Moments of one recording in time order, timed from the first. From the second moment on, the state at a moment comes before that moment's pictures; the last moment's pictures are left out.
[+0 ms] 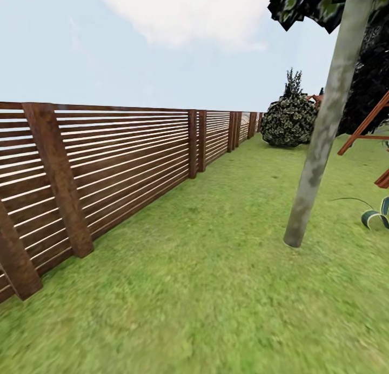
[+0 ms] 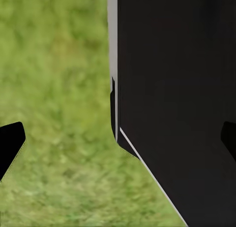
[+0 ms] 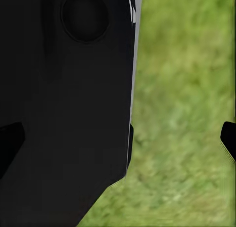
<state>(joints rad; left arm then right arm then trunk) 0.09 0.07 0.00 -0.02 0.00 0.00 -0.01 0.01 -0.05 0.00 0.02 0.04 0.00 0.00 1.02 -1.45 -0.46</state>
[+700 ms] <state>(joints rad) 0.09 0.07 0.00 -0.02 0.00 0.00 -0.01 0.01 -0.05 0.00 0.02 0.04 0.00 0.00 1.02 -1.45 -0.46</state>
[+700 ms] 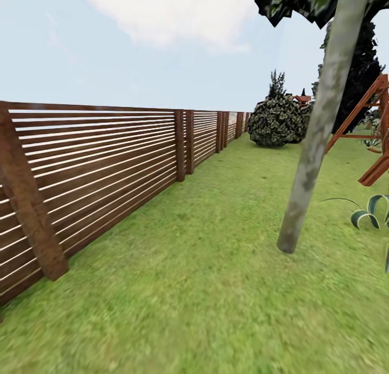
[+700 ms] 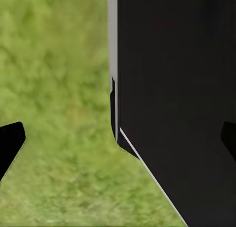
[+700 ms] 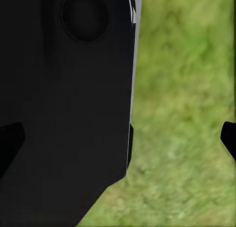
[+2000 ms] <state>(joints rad) 0.09 0.07 0.00 -0.02 0.00 0.00 -0.01 0.01 -0.05 0.00 0.02 0.03 0.00 0.00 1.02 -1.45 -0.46</state>
